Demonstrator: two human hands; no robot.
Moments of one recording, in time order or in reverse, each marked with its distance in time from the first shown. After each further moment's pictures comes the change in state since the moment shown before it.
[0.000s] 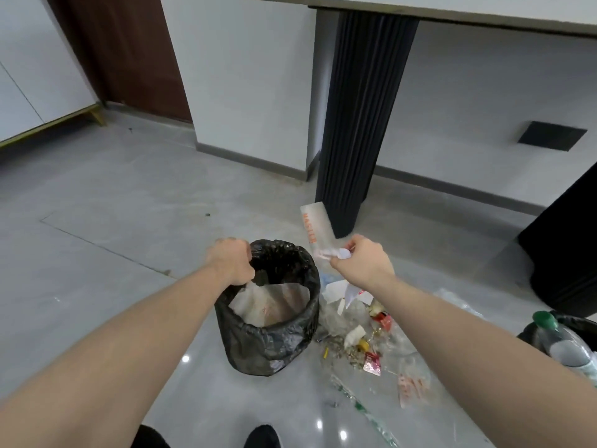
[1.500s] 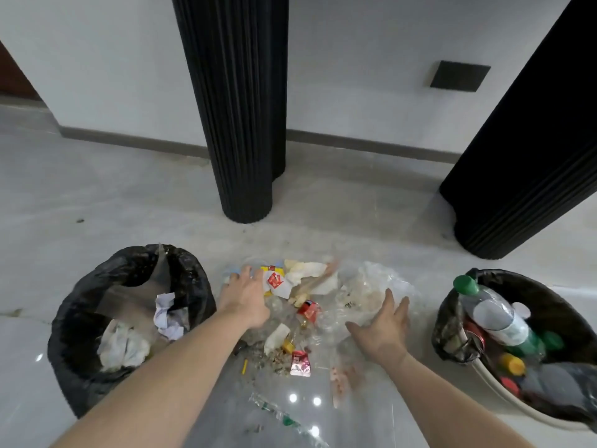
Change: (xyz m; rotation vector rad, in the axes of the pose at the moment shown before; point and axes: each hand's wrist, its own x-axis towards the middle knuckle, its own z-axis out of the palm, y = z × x) left_hand 0.070 0.219 0.184 0.099 -0.127 0.276; right_hand 0.000 0.310 0.052 0.088 0.106 0.562
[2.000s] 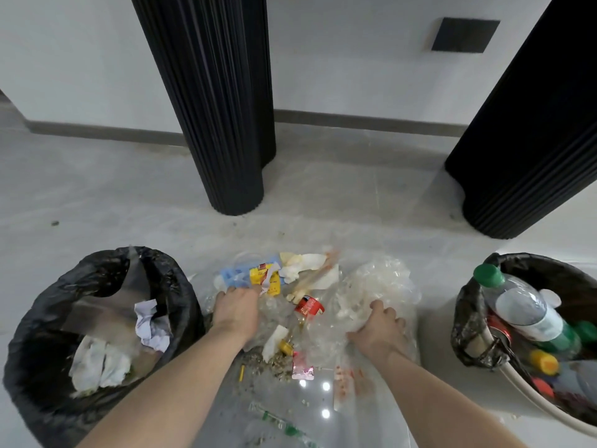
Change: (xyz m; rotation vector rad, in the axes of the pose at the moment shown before) left_hand 0.033 -0.003 0.057 0.149 0.038 0.015; right_hand 0.036 0.016 0.046 -0.286 -0.096 0.077
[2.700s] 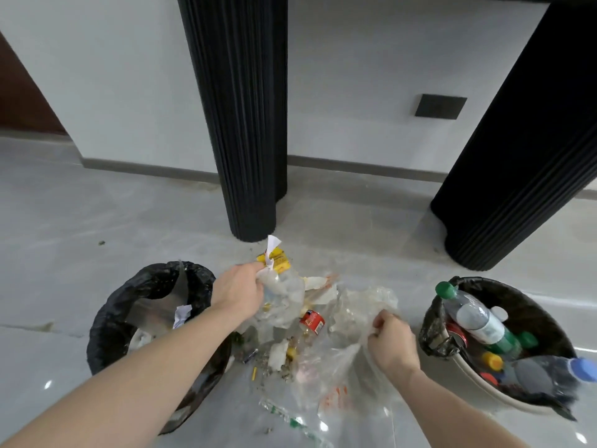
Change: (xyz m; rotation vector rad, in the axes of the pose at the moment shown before) left_hand -0.082 -0.025 -0.135 -0.404 0.333 0.001; right_hand -0.086 0.019 -0.085 0.245 0.208 -0.280
